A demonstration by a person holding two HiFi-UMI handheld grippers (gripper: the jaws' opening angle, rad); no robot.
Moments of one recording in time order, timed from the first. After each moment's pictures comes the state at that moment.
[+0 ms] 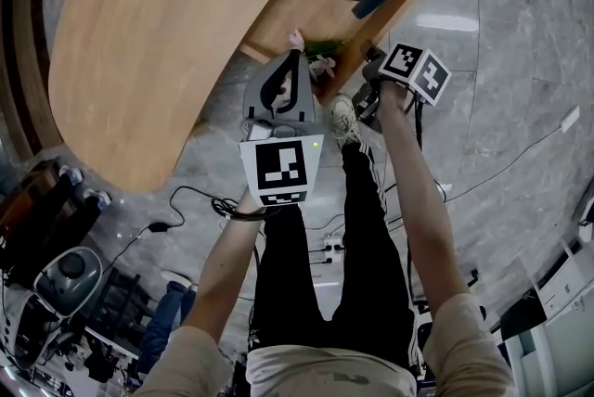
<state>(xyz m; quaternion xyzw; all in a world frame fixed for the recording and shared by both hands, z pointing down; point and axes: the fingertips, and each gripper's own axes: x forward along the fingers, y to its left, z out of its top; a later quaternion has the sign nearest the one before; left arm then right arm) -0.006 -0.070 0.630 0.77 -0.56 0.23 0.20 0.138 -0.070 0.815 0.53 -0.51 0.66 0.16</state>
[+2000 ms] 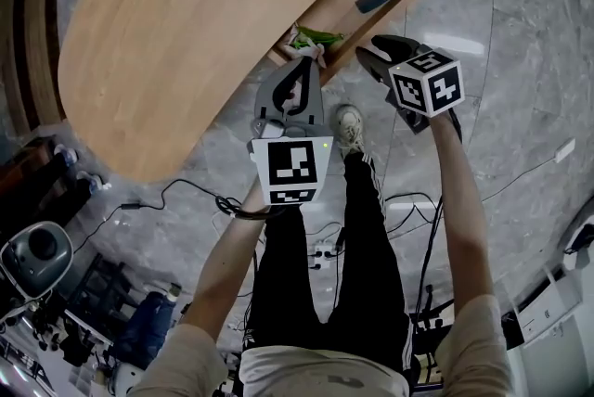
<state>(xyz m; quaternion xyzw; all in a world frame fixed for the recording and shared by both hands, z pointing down) -0.032 -0.071 0.638 0.75 -0.57 0.24 0.22 0.057 -0.098 0.750 0.21 -0.84 0.36 0.35</state>
